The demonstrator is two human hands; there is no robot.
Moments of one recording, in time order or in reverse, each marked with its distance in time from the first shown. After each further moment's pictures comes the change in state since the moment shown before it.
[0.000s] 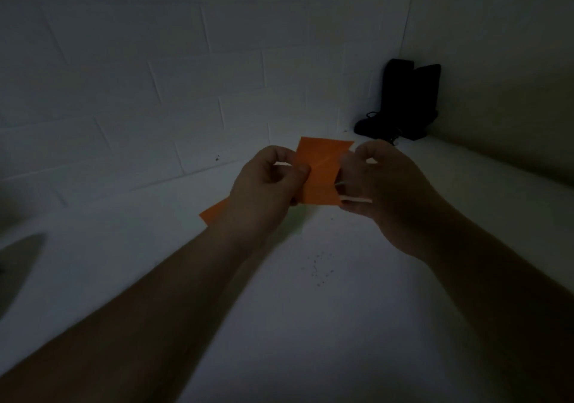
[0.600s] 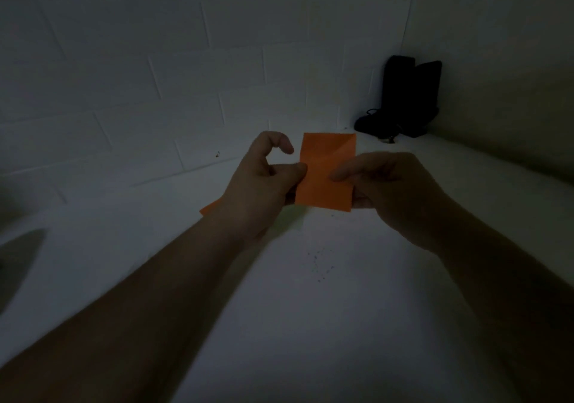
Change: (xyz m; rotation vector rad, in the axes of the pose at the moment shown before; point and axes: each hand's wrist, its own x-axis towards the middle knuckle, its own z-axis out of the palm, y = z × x) left_hand -0.001 0.007 -0.006 -0.216 -0.123 -0.017; right_hand 0.005 0.013 -0.014 -0.242 -0.069 -0.135
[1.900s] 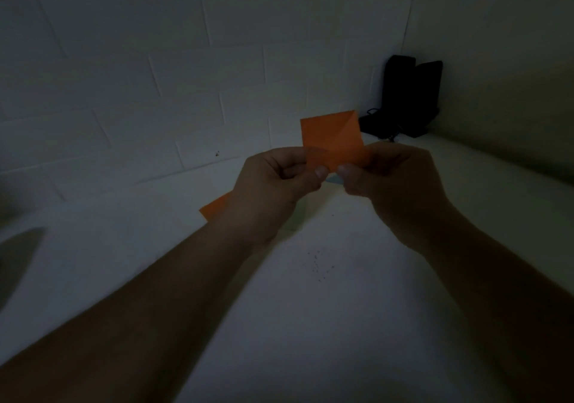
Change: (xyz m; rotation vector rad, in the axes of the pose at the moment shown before) left_hand -0.003 -0.005 0.012 0.007 -0.001 0.114; right_hand -0.002 -0.005 0.010 0.110 0.211 -0.133
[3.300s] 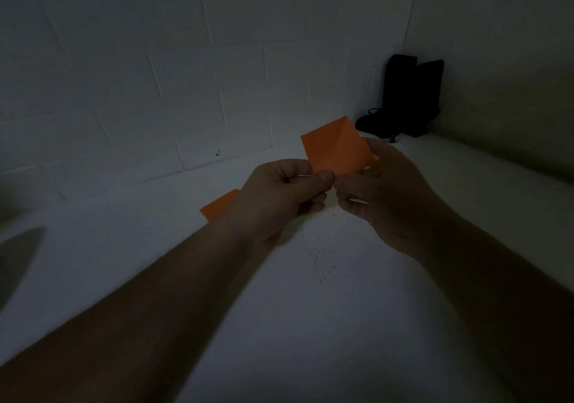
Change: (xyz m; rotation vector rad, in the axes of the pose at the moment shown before) left_hand 0.002 -0.002 0.002 -0.062 -0.027 -0.276; right_hand 0.002 -0.001 0.011 0.299 -0.081 0.343
